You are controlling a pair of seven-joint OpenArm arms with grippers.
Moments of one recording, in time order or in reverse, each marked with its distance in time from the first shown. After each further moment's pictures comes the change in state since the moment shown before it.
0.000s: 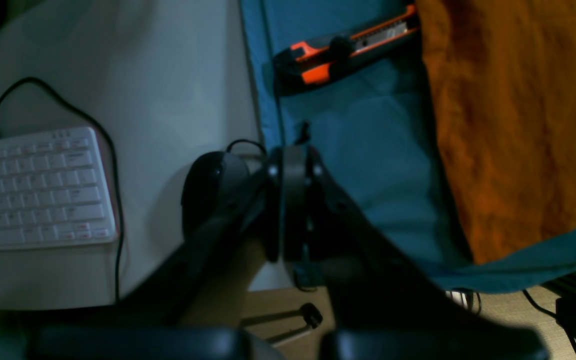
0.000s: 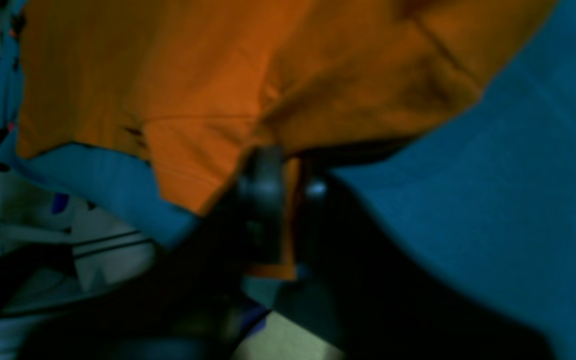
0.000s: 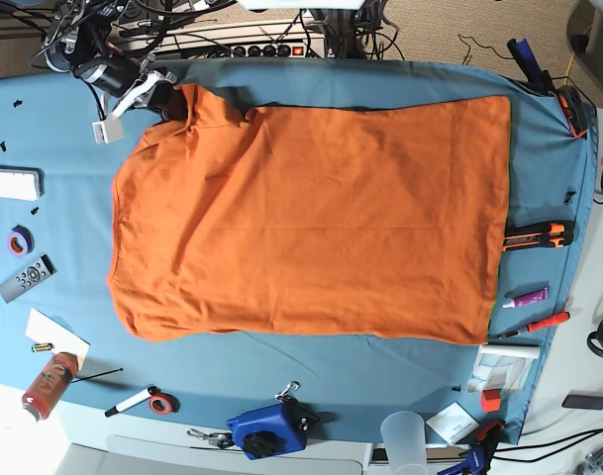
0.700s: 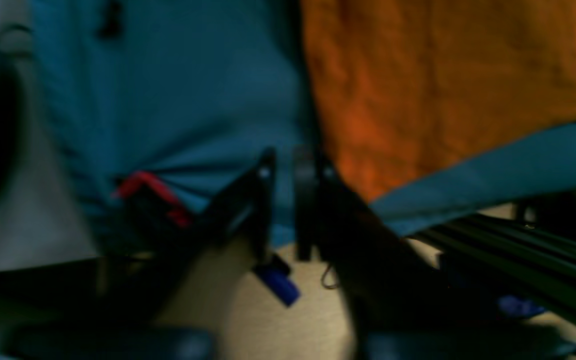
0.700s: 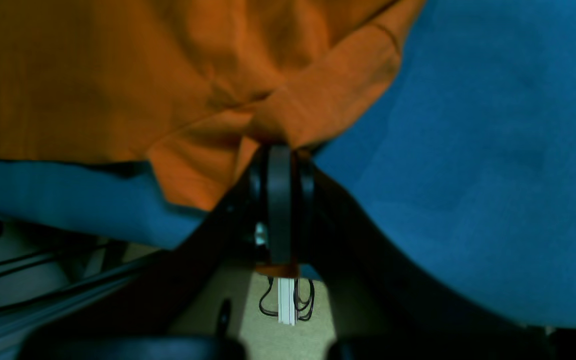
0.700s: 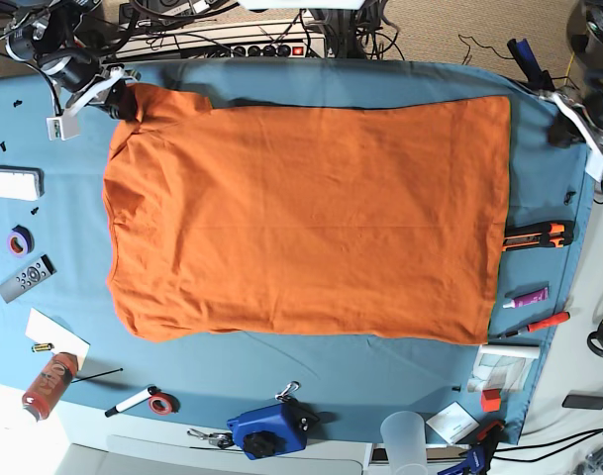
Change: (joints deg) left arm 12.7 18.9 -0.2 8.0 -0.5 0.2 -0.4; right arm -0.6 -0.3 12.2 13.4 -3.2 -0.3 -5.3
